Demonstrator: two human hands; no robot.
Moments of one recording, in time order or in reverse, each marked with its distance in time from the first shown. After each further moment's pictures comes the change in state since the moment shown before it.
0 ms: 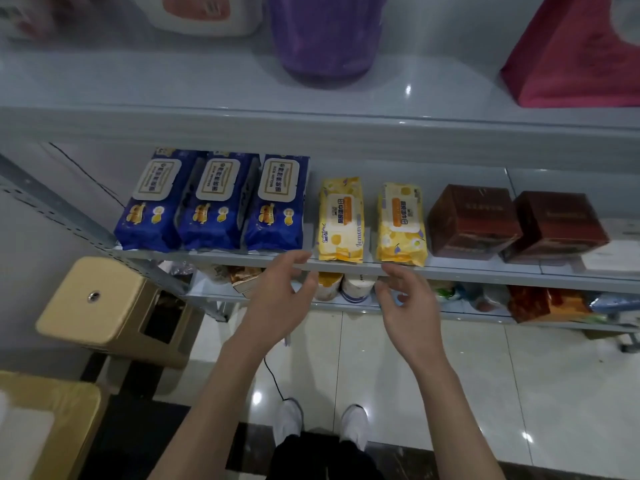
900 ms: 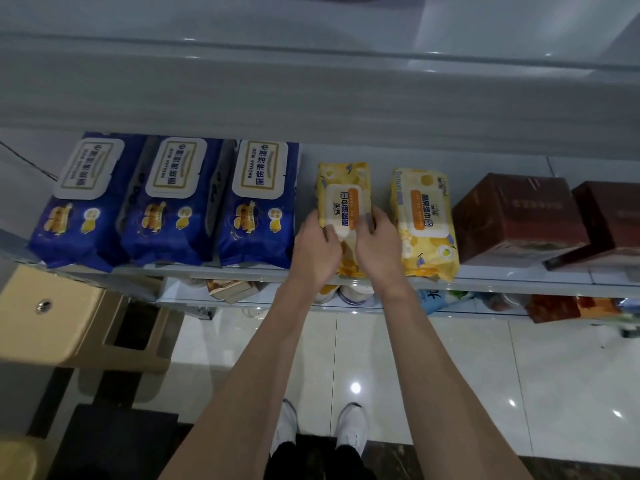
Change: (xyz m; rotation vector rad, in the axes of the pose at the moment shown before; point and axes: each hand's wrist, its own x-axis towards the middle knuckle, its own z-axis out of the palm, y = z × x) left_hand 0.167 -0.034 0.094 -0.155 0.036 -0.171; right_hand 0.158 0.021 0.108 0.060 -0.047 0.181
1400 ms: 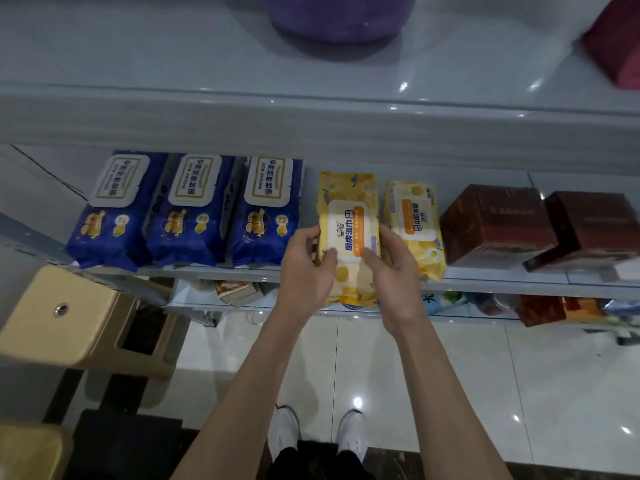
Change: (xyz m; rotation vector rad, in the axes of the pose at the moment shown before) left_hand -0.065 0.007 -0.033 -0.275 0.064 0.060; right_hand -0.070 -0.010 -0.037 0.418 -0.011 0.045
